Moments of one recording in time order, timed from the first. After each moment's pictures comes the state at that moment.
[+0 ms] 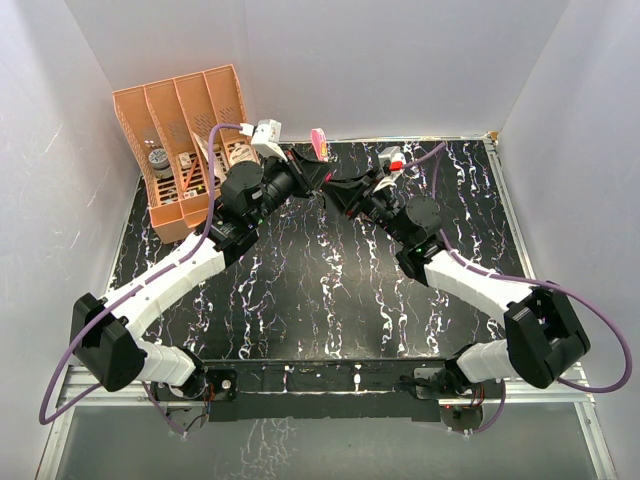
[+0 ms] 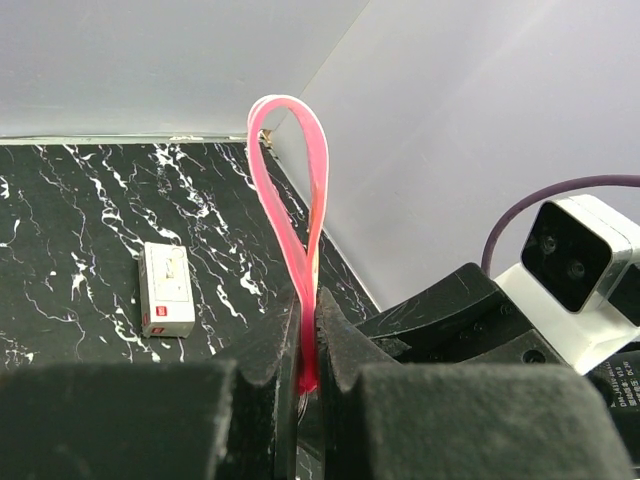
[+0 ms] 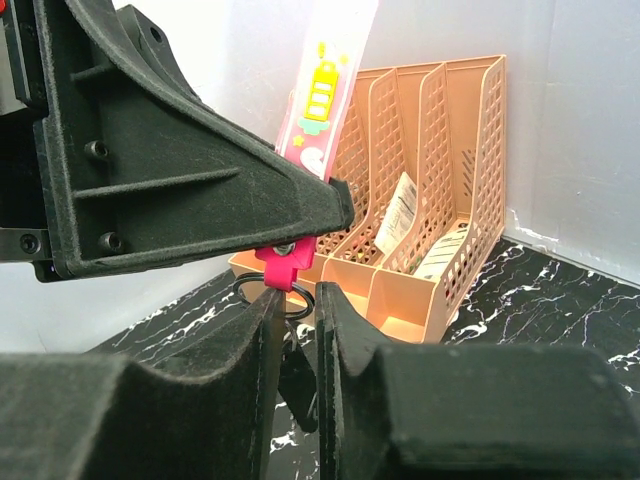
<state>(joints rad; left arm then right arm) -0.69 1.35 1.17 0.23 0.02 -0.60 0.57 1.35 0.80 0.88 -0.30 0.36</state>
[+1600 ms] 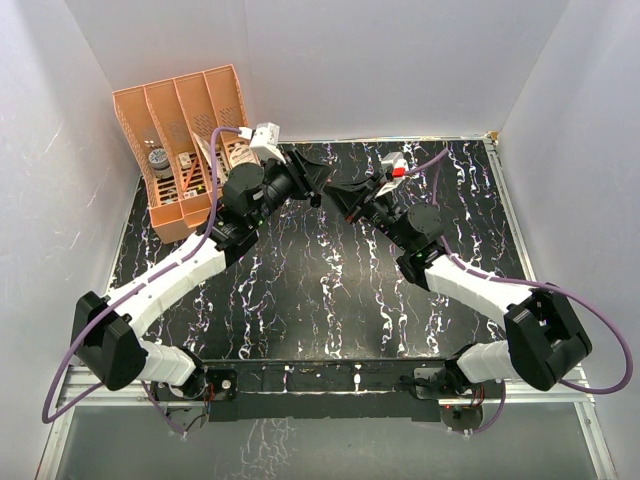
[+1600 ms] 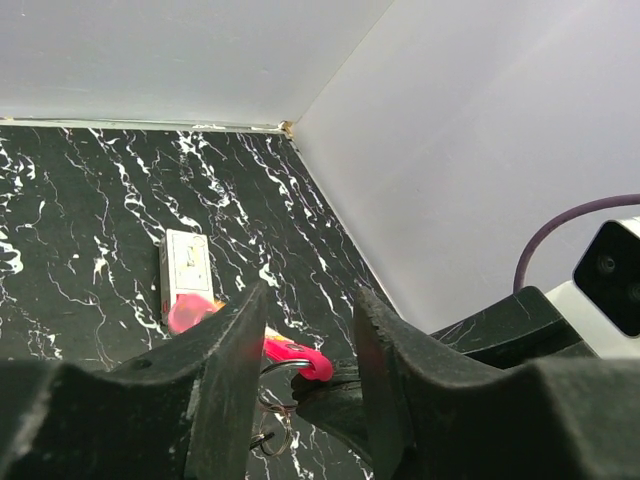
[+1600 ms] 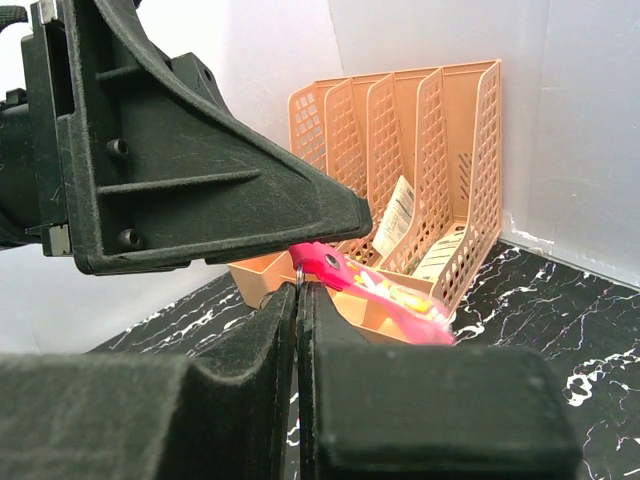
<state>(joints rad) -0.67 1.36 1.14 0.23 0.00 -0.61 0.57 1.34 0.75 0.94 -0.28 0.36</state>
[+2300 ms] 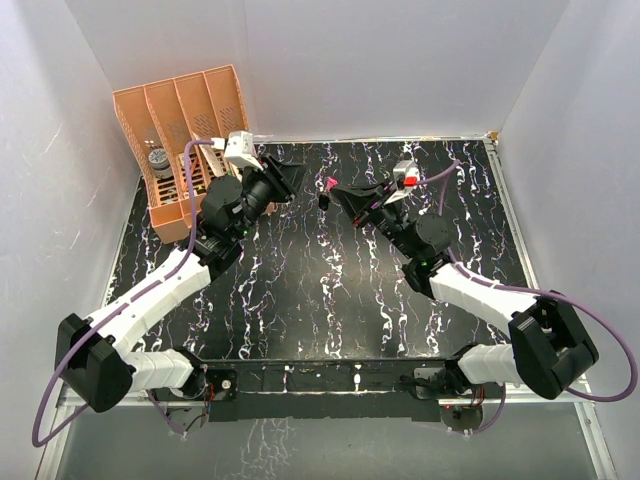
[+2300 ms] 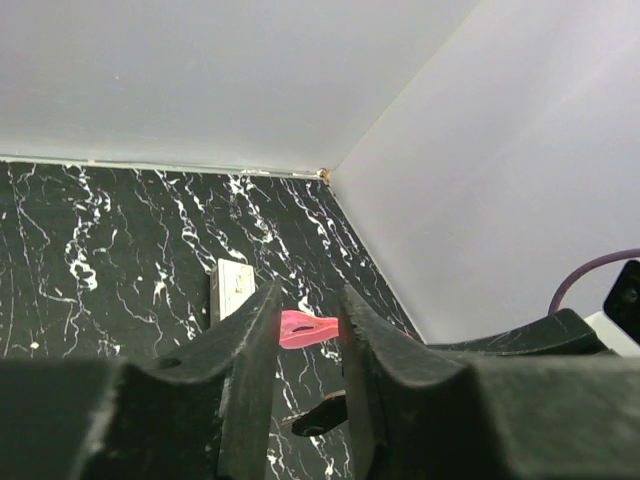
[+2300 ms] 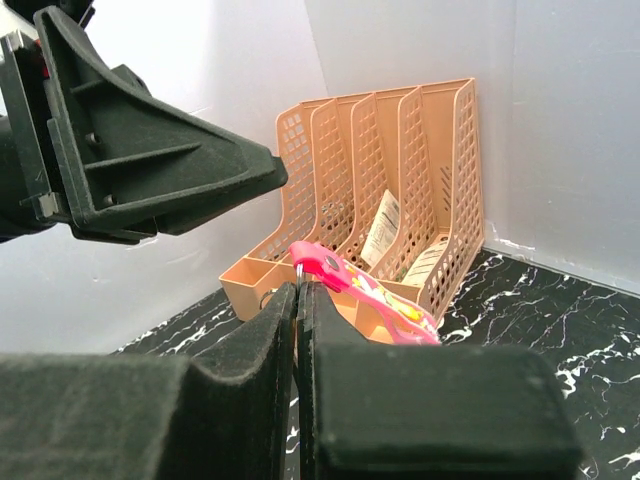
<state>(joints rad) -0.63 1.24 1.03 0.28 -0.09 -0.58 0.57 1.29 0.68 1.00 -0.23 0.36</state>
